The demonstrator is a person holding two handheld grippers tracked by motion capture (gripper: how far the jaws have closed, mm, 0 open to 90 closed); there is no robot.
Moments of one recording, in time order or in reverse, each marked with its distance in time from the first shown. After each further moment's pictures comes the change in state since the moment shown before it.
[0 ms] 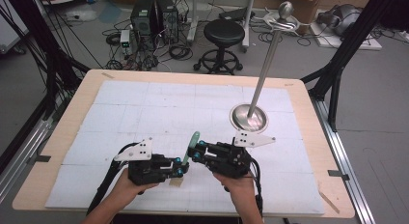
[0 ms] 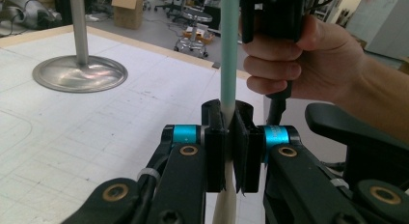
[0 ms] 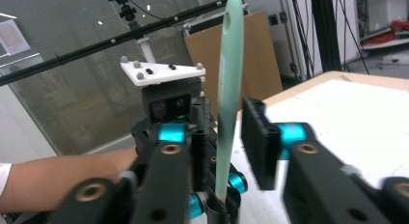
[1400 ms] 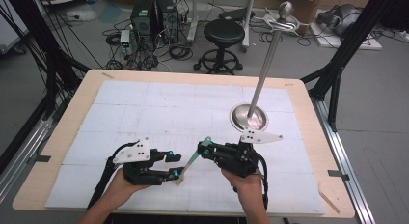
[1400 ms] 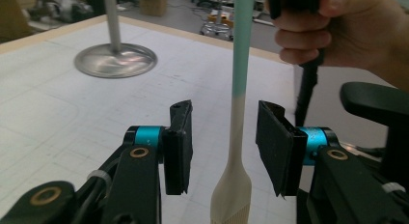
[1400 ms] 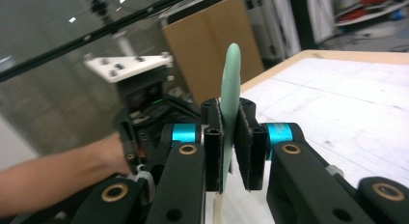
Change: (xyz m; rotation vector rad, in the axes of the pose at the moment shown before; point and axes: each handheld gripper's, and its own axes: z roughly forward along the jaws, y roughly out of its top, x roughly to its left) left arm 0.001 -0.001 -0.009 0.078 0.083 0.056; right arm -0.009 0.004 -0.015 0.078 -0.069 0.054
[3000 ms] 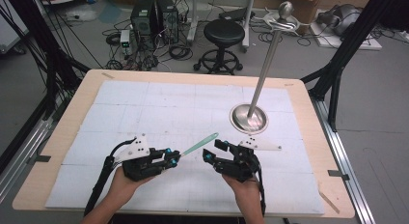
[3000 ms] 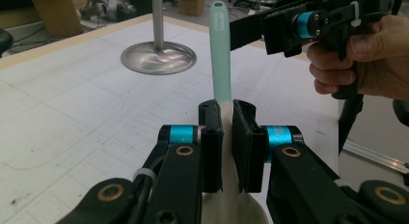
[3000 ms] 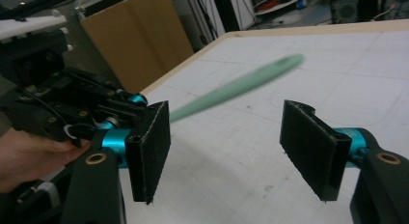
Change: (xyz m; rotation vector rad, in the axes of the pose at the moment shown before) left arm 0.004 0.000 0.000 0.004 0.183 -0.013; right arm -0.015 -0.033 0.000 0.006 -0.318 0.067
